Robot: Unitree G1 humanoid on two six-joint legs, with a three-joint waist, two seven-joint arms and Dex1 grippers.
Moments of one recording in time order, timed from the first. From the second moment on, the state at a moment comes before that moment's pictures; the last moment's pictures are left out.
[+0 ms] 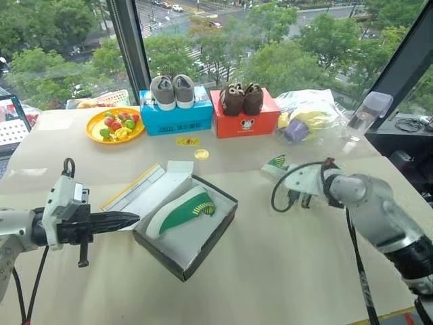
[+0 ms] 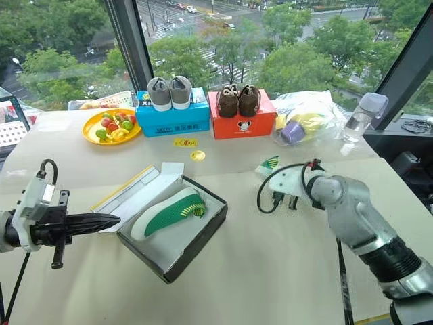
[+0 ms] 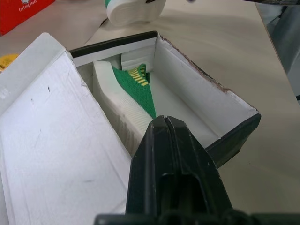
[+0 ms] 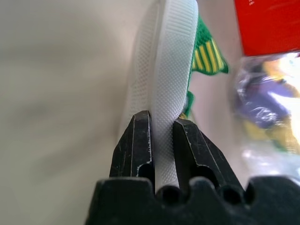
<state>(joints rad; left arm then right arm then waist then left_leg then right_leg) 0.07 0.98 0.45 -0.30 -0.69 0.46 -1.34 -0.50 -0.95 0.40 -0.25 -0.36 0.52 0.70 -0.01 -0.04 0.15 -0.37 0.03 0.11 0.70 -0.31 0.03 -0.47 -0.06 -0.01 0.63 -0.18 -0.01</state>
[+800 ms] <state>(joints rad) 0.06 0.97 0.44 -0.26 -0.69 0.41 -1.36 -0.58 -0.76 0.10 -0.55 0.07 0.77 1.12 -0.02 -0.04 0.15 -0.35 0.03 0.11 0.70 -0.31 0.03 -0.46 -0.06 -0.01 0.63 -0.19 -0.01</state>
